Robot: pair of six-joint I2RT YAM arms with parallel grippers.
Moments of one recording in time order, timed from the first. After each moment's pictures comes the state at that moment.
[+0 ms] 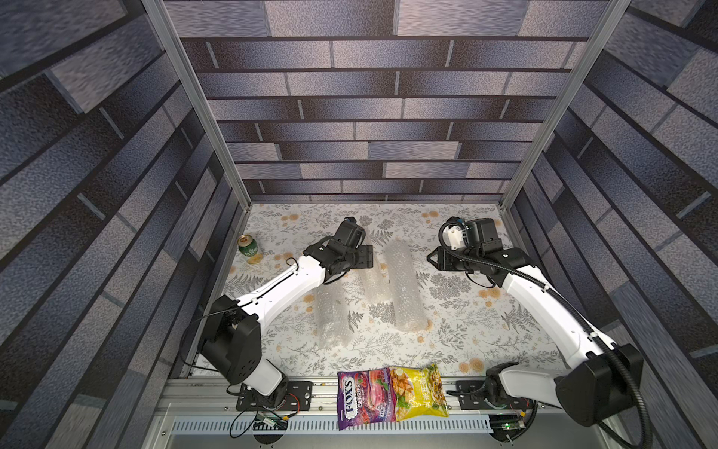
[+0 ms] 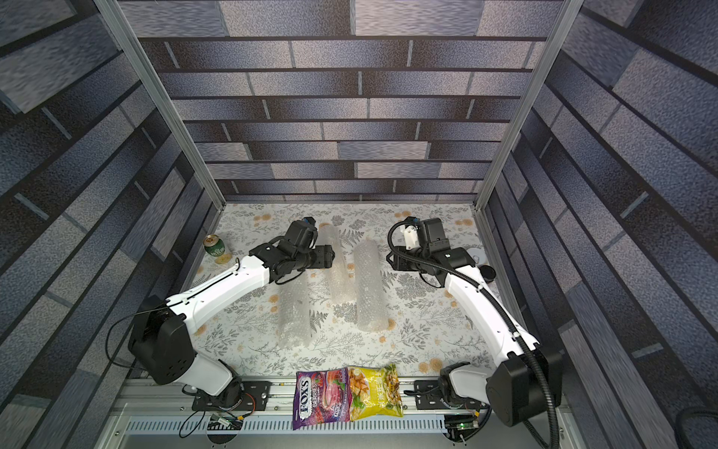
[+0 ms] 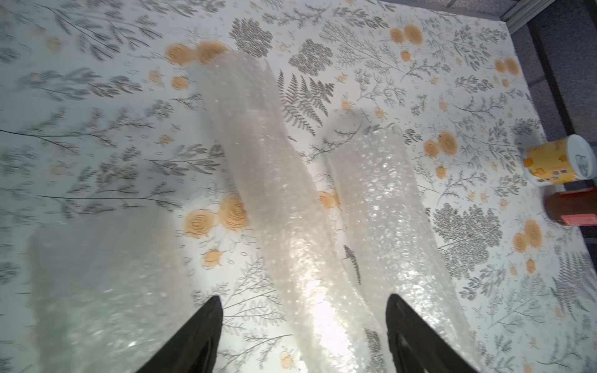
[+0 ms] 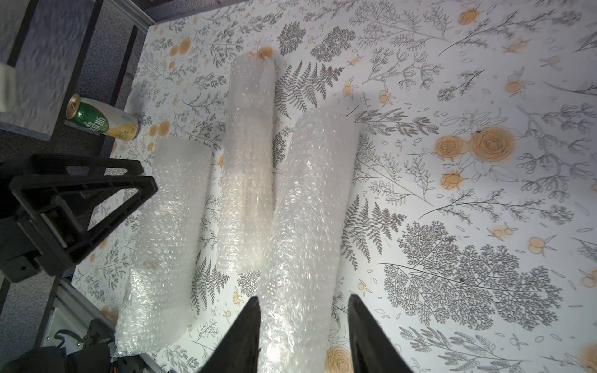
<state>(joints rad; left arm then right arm) -0.62 1.58 1.26 -0.50 0.00 -0.50 0.37 1.31 1.15 -0.71 -0.28 0.28</state>
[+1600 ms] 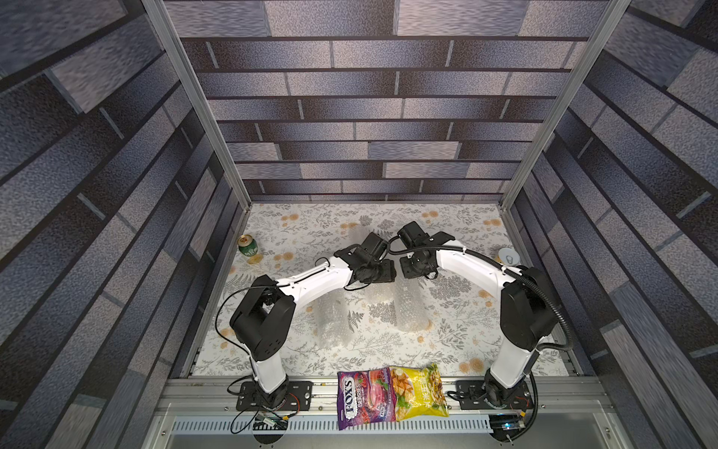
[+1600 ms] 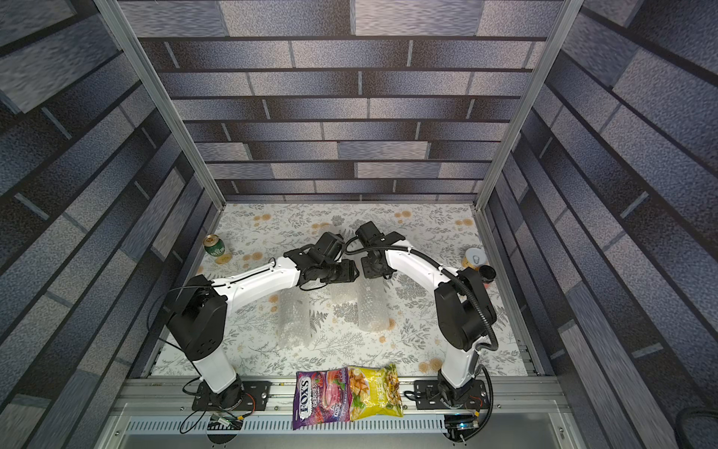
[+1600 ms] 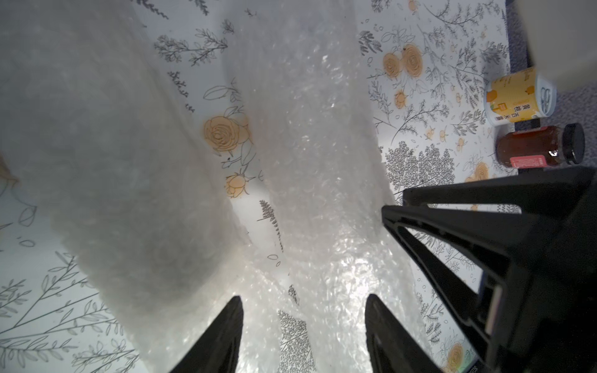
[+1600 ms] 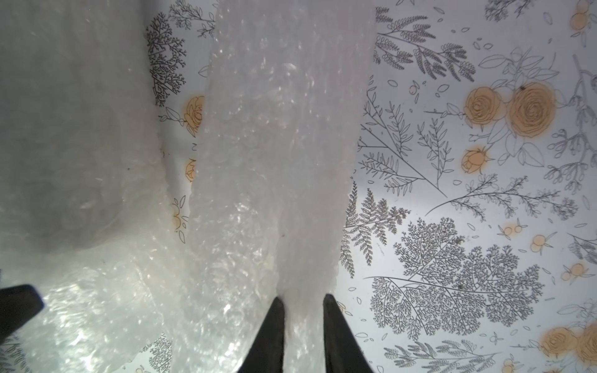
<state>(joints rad) -0.74 1.77 1.30 -0.45 0.16 -0.65 0.62 1.79 1.39 -0.87 0.13 0.32</state>
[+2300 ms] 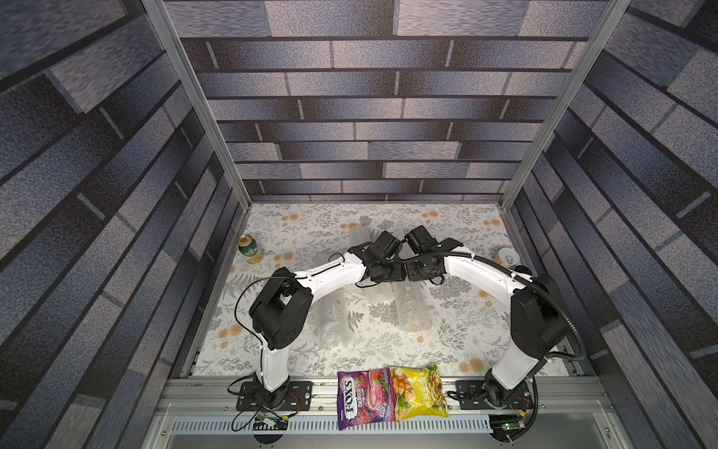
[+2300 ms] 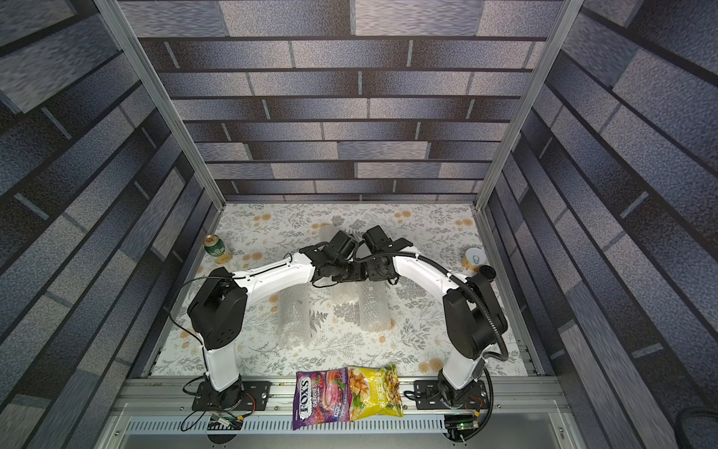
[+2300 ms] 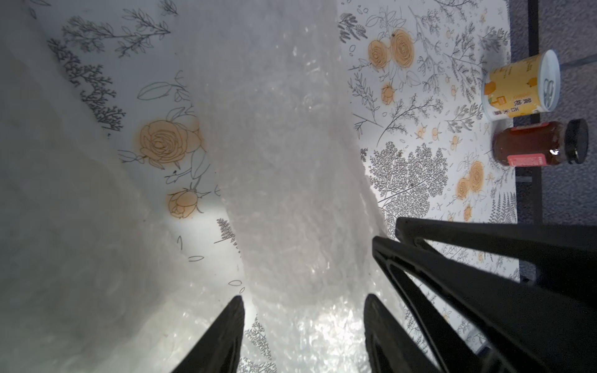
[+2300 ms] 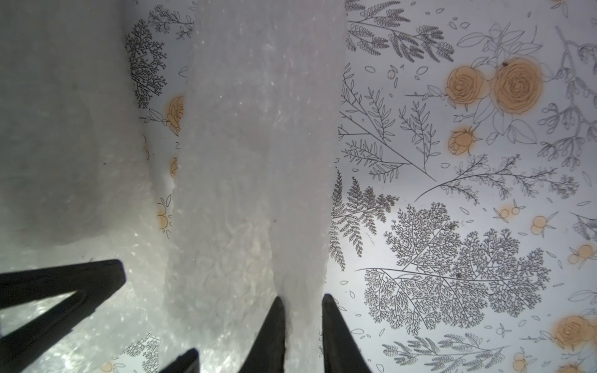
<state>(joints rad) -0.77 1.89 1.40 -0.44 0.19 -0.69 0.57 1.70 1.26 -0.78 0.11 0.36</state>
